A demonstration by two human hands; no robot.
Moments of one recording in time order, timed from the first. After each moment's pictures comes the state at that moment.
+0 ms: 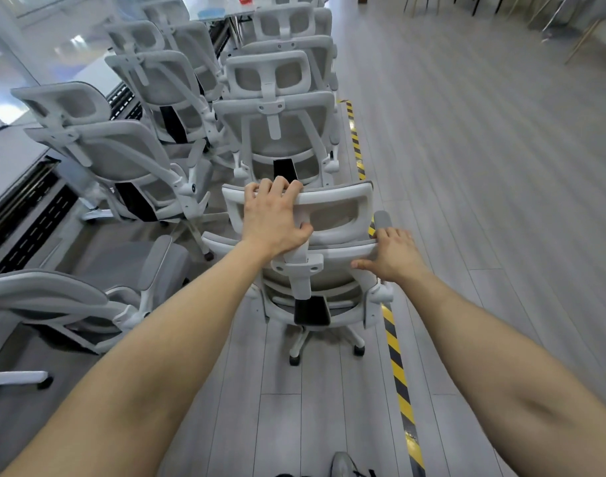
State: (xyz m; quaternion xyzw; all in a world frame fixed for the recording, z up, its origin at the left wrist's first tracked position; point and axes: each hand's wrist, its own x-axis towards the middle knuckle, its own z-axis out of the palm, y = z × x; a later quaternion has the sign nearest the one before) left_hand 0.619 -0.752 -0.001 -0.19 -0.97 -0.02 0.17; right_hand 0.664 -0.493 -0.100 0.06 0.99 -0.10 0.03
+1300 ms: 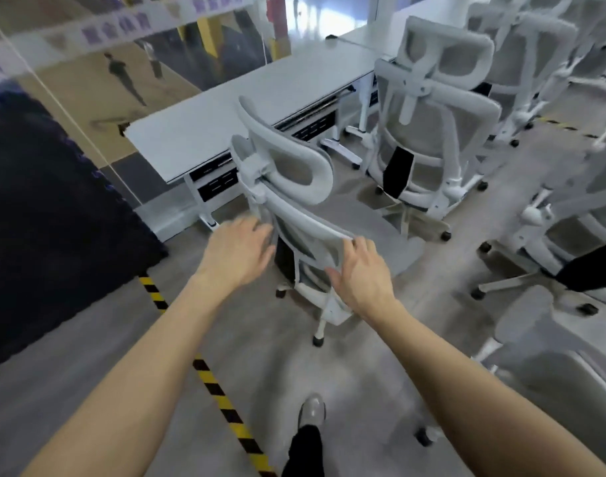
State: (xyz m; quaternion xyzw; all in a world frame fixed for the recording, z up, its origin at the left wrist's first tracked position) left_hand 0.728 -1.413 -0.017 0.17 -0.98 0.08 0.03; right_hand 0.585 -1.206 -0.093 -0.39 0.91 -0.14 0.00
